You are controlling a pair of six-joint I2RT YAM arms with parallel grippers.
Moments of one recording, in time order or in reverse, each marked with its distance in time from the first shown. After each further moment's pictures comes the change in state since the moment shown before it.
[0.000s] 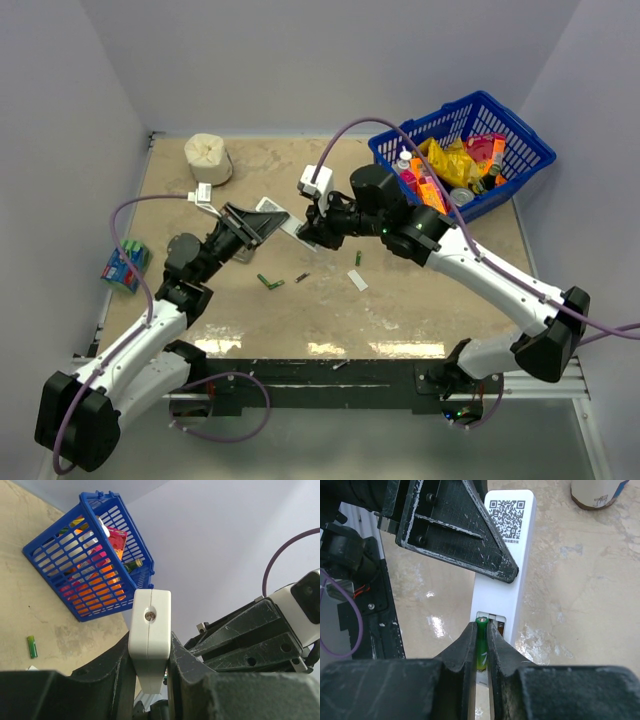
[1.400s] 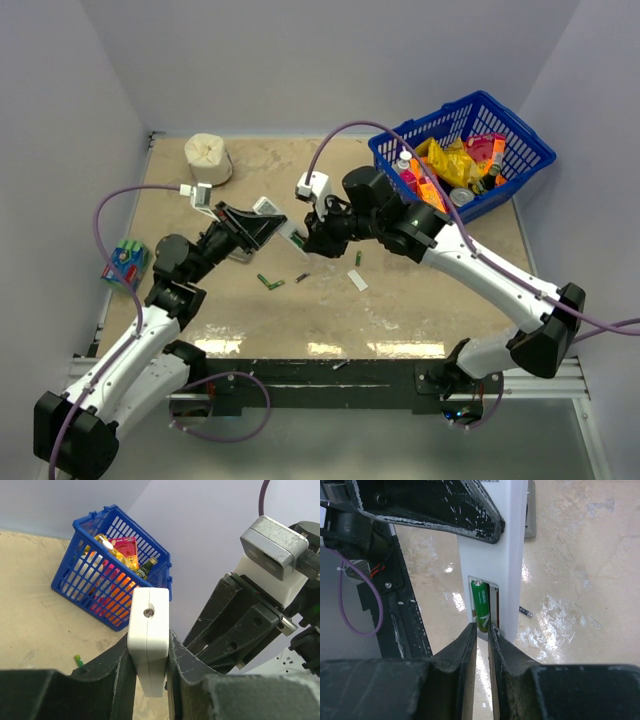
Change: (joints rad) left arm 0.012 -0.079 0.047 -0.090 0.084 0.357; right arm 0.004 0.029 0.035 -0.142 0.003 0.064
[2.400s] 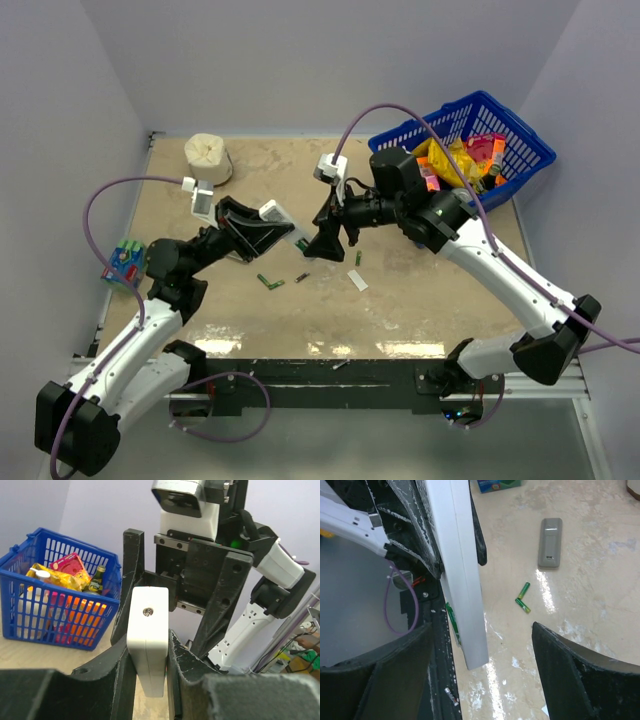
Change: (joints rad) left arm -0.001 0.051 0.029 0.285 0.268 0.055; right arm -0.113 -0.048 0.055 -0.007 -0.272 0.008
